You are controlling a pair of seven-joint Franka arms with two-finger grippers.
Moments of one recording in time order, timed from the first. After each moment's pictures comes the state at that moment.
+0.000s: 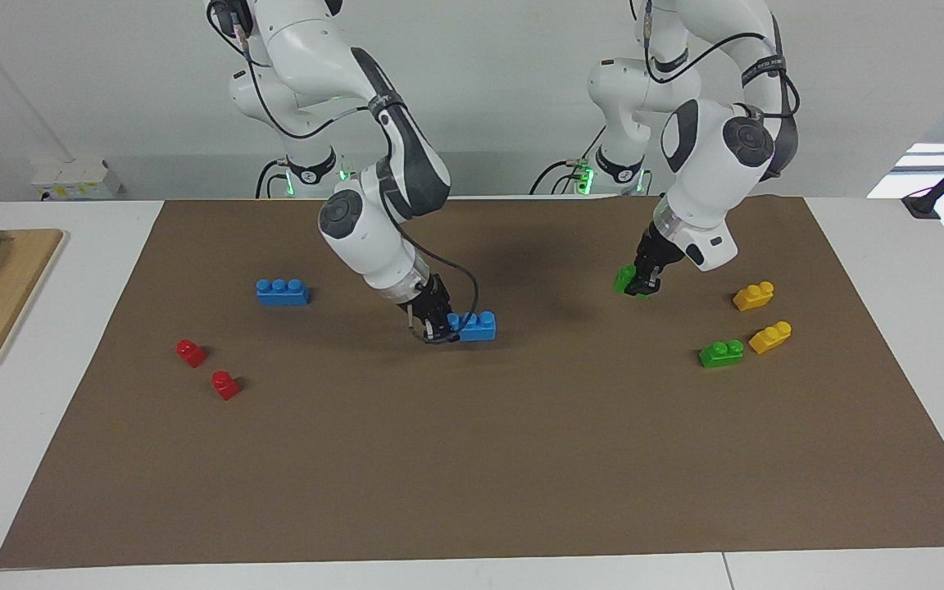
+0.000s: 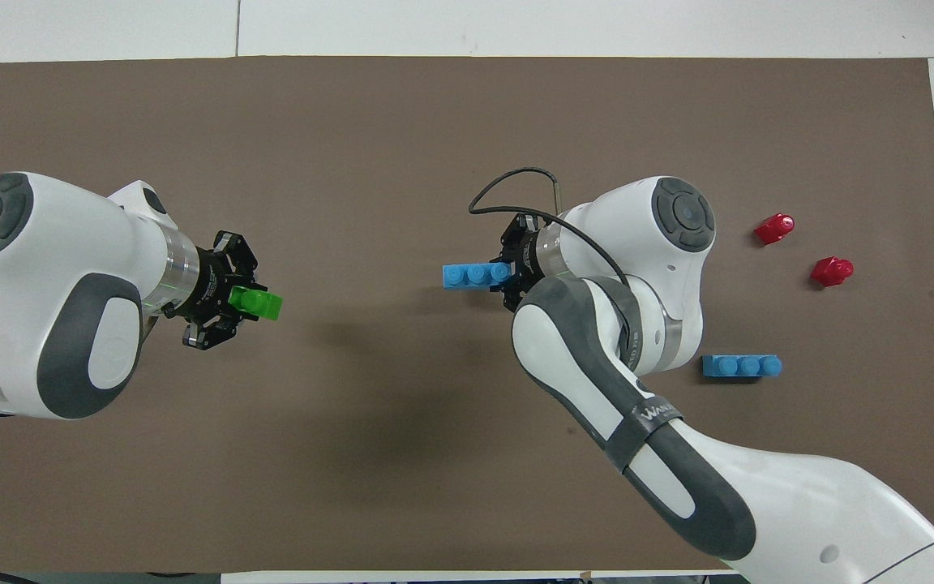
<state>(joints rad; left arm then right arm) -0.26 -0.01 -0.02 -2.05 -0.19 2.05 -1.51 0.47 0.34 0.01 -1.90 0.54 2.38 1.68</state>
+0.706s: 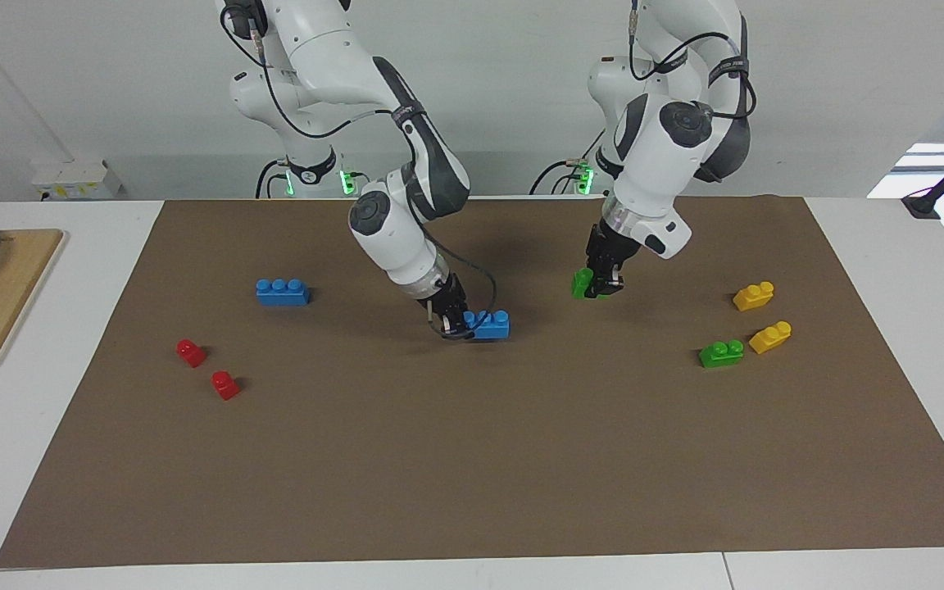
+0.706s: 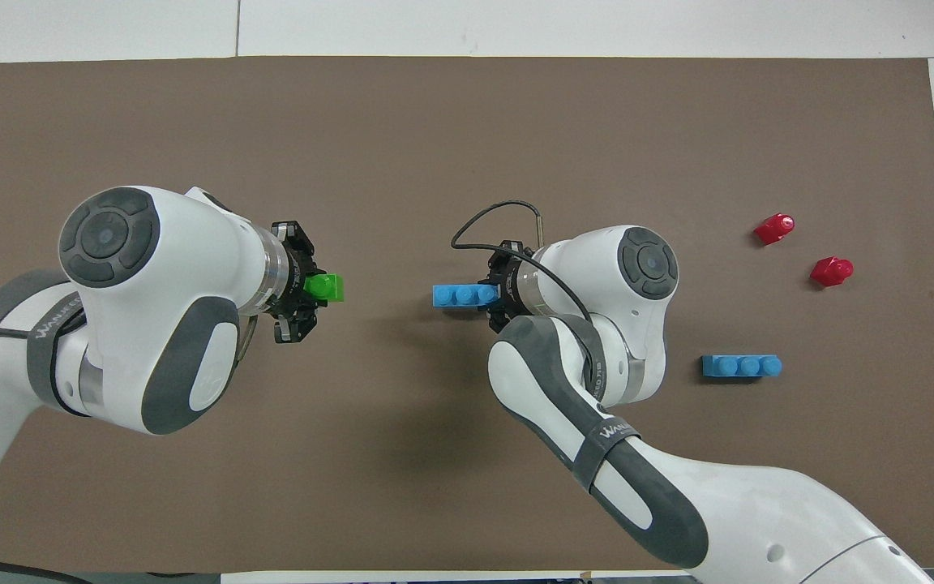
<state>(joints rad) -0.41 0.03 -0.02 -2.00 -0.12 2.11 -1.91 0.51 0.35 0.01 -1.99 0.58 2.50 1.65</state>
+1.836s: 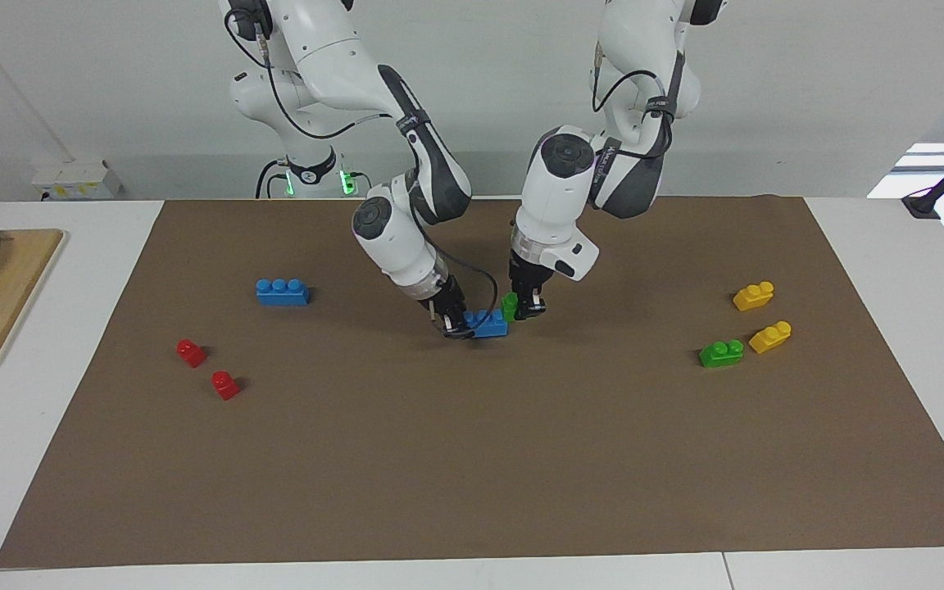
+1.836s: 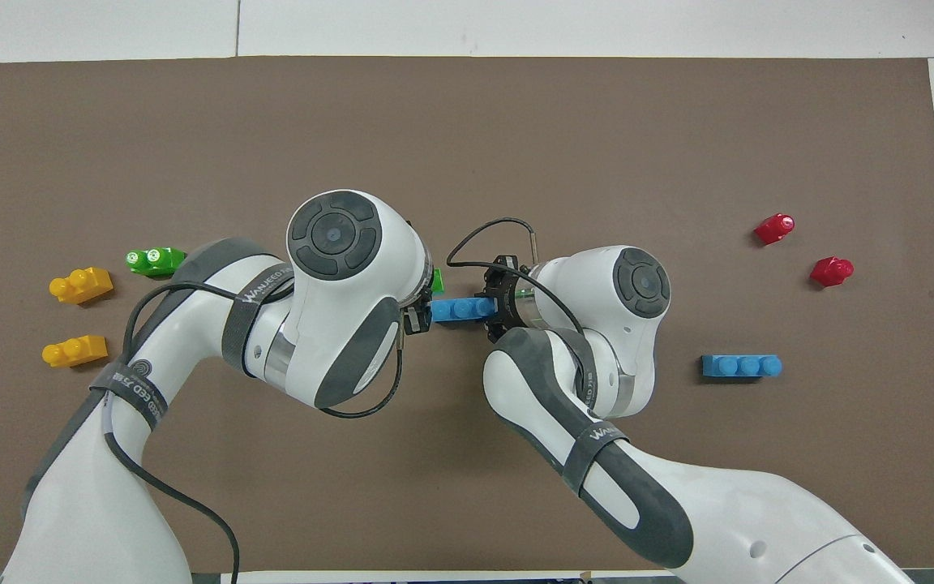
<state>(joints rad) -0.59 0.25 -0.03 -1.83 -0.08 2.17 -2.23 0.53 0.36 0.01 -2.03 0.65 2.55 1.55</state>
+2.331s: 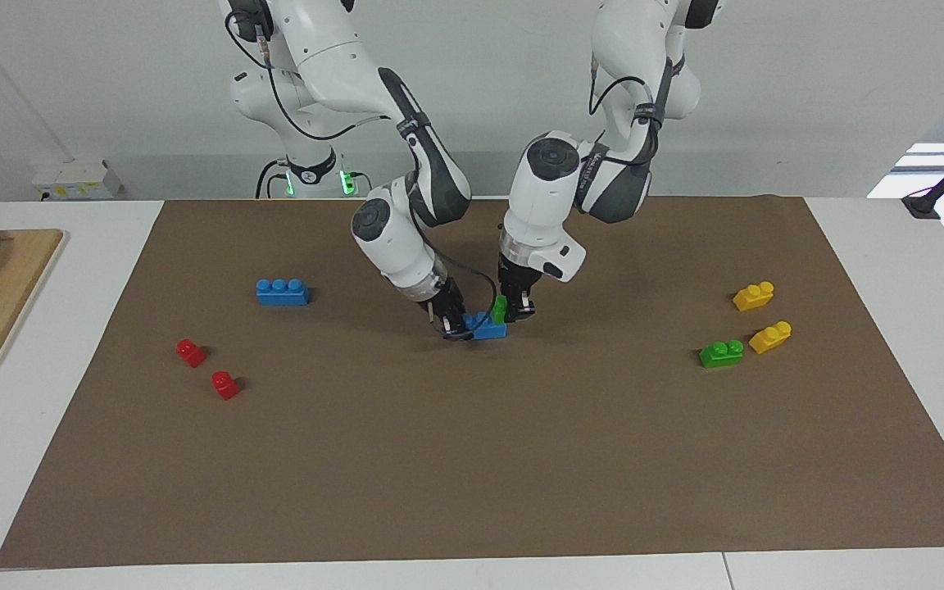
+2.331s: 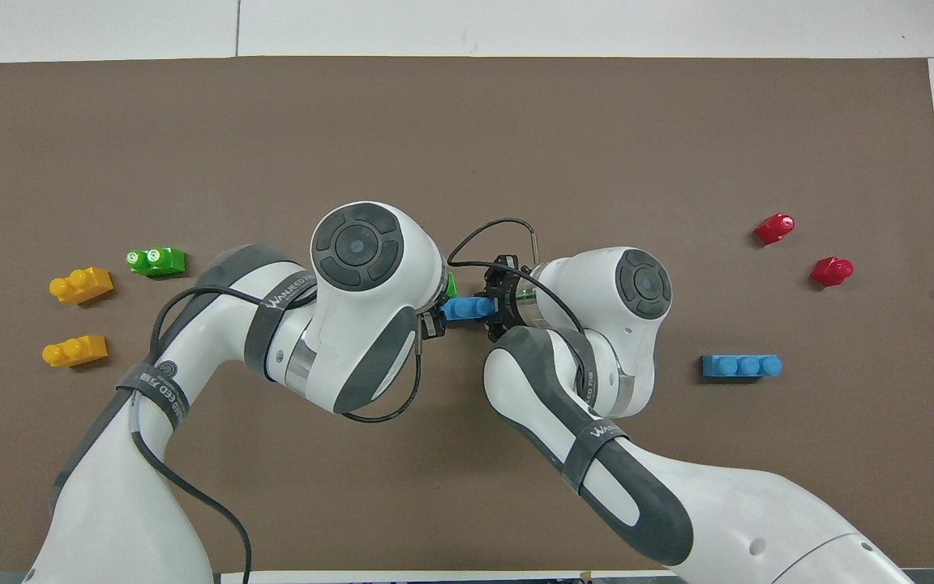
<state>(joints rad) -0.63 0.30 -0.03 -1.83 -0.07 2.21 -2.35 0.53 0.36 0.01 -2.04 0.69 2.56 1.52</state>
